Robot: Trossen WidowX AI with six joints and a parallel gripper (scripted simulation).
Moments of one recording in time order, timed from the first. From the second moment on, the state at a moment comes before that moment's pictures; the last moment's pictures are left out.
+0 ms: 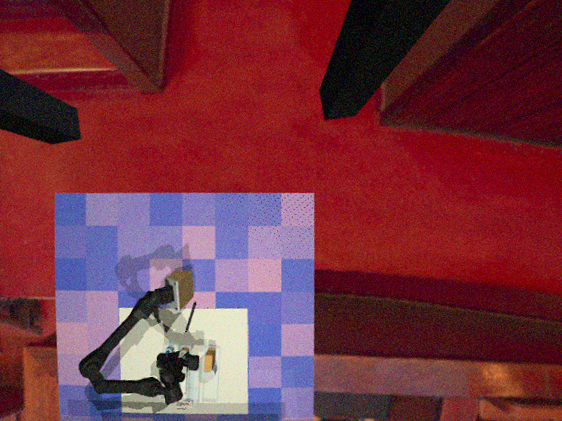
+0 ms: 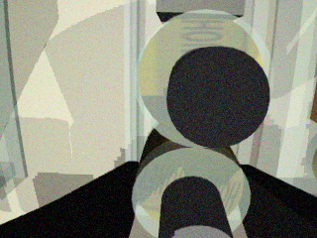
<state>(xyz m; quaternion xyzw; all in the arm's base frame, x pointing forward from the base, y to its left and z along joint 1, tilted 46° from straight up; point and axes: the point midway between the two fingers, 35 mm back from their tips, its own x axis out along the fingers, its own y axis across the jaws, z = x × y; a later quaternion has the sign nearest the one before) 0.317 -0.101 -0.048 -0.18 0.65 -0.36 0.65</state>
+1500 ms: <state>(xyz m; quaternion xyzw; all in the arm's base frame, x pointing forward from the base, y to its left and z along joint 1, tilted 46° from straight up) 0.314 -0.100 -0.049 -0.18 0.64 -0.36 0.65</state>
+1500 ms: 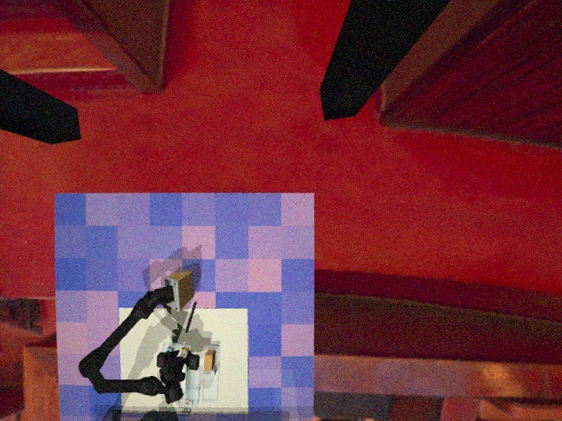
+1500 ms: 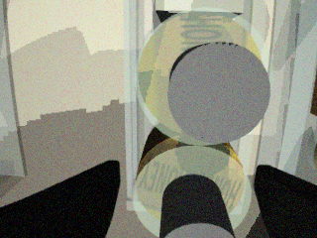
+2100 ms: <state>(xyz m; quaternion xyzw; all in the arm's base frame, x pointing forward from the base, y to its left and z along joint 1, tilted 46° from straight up) 0.306 -0.084 -0.037 -0.18 0.64 -0.36 0.65</state>
